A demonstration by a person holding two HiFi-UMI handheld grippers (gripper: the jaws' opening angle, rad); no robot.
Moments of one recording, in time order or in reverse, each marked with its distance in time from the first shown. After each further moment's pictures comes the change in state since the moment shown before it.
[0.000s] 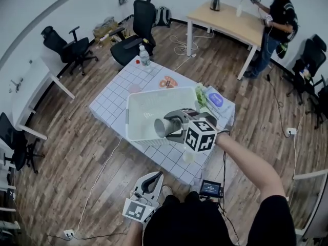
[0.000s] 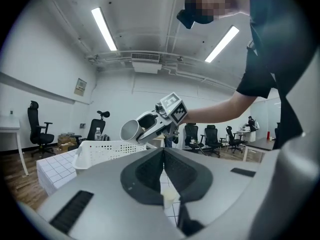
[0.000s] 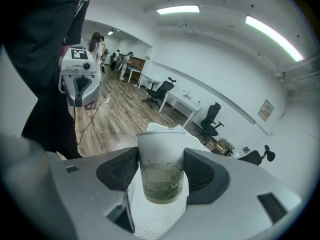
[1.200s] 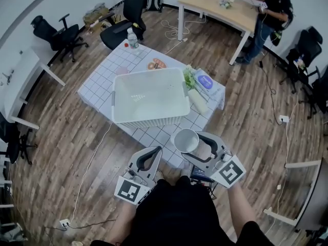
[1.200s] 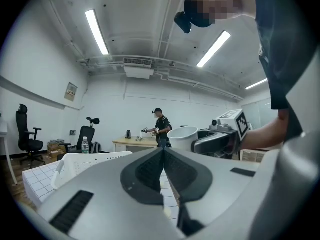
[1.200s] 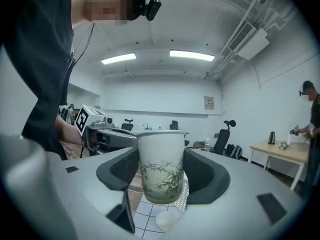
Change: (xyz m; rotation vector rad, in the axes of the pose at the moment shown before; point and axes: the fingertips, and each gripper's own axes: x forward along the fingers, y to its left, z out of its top) left arm 0.039 -0.031 0.038 0.045 -0.075 -0.083; right arm -0.159 0.106 0.008 0.574 -0.495 -0.431
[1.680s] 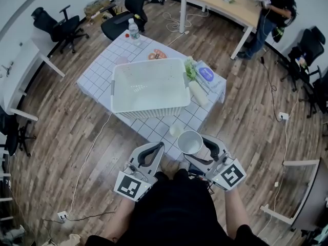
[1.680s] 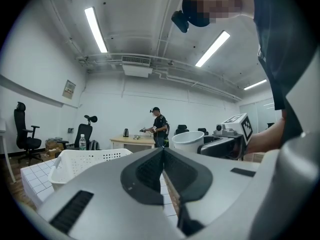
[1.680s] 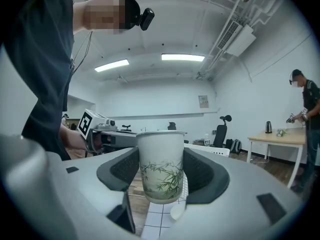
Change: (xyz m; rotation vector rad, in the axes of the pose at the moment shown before) left arm -0.005 -0.020 -0.004 -0.036 0.021 -0.028; right arm -0.026 0.027 -0.020 0.108 -0.002 -0.008
